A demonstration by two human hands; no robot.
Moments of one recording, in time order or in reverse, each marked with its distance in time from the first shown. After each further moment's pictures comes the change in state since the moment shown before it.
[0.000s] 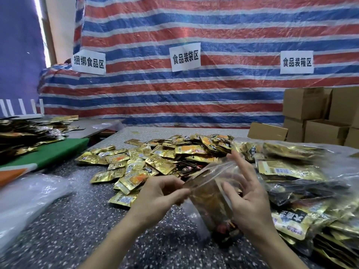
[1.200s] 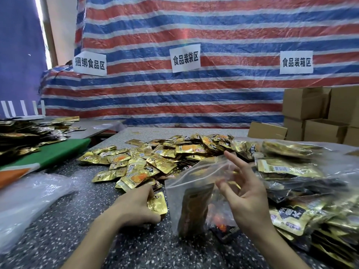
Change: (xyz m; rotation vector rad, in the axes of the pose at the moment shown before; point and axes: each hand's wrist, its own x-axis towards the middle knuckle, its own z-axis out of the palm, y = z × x) left_hand 0.003 -0.057 -0.047 0.797 -0.248 -0.454; right_hand -0.002 0.003 0.002 -0.008 -0.034 -0.098
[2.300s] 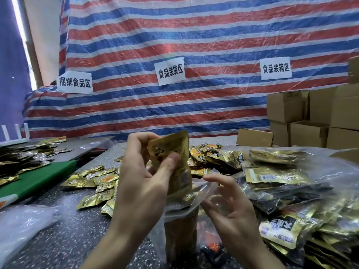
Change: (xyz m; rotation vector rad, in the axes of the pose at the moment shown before) left_hand -0.067 0.153 -0.065 -1.078 0.695 0.635; right_hand -0.001 -0.014 0.001 -0.011 -0.033 -0.129
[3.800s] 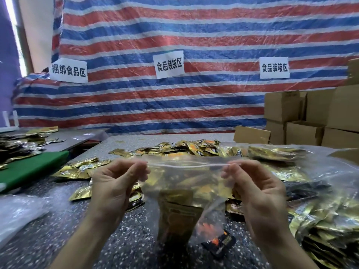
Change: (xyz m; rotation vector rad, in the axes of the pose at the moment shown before) left_hand 0.000 -0.075 -0.064 -0.306 0.066 -0.241; right_hand 0.018 -0.027 -0.018 0.246 0.236 0.169
